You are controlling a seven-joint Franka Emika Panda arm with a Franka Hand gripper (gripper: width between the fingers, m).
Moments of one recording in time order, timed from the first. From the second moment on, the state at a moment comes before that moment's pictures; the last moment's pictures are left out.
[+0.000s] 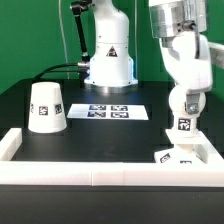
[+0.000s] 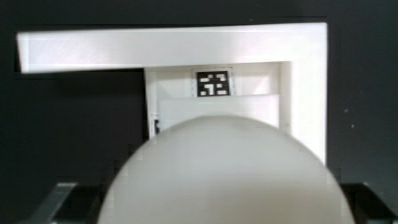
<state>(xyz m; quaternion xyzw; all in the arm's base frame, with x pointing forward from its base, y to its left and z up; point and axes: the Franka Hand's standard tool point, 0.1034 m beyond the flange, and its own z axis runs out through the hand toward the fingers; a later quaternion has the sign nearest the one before) 0.605 0.103 0.110 -0.68 0.73 0.05 0.08</state>
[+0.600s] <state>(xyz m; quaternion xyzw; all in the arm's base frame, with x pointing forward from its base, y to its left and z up) 0.605 0.108 0.110 -0.68 0.73 0.05 0.09</state>
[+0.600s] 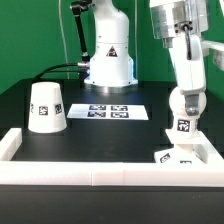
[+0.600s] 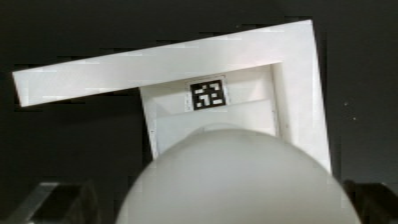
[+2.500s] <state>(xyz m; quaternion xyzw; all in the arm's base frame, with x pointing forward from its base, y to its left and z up) 0.607 0.100 0.115 -1.00 -0.01 -0.04 0.07</state>
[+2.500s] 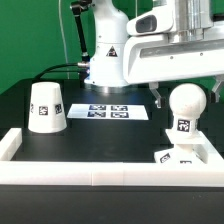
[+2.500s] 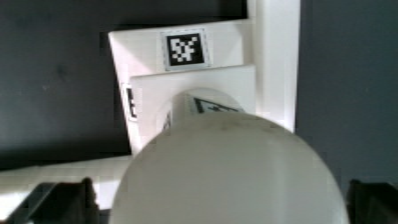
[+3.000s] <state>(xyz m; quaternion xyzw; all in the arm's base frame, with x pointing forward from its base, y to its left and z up) 0.610 0.106 0.115 -0.96 -0.25 -0.07 0.02</state>
